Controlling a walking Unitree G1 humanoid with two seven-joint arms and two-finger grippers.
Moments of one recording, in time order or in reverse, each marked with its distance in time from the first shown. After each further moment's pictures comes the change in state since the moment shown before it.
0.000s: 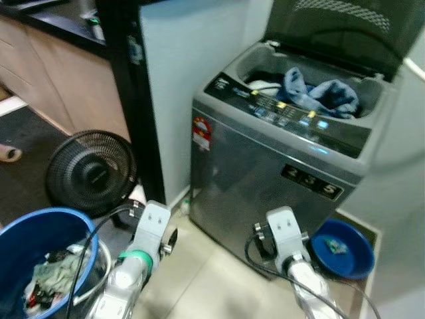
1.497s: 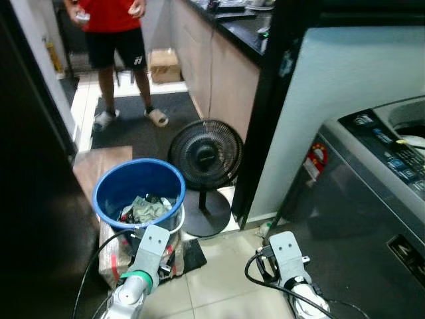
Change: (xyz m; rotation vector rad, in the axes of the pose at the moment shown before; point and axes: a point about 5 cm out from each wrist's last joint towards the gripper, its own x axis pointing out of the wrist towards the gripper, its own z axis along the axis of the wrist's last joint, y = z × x) left arm 0.003 0.001 -0.035 -0.011 0.058 0.042; right arm 0.004 0.016 -0.006 0.039 -0.038 0.050
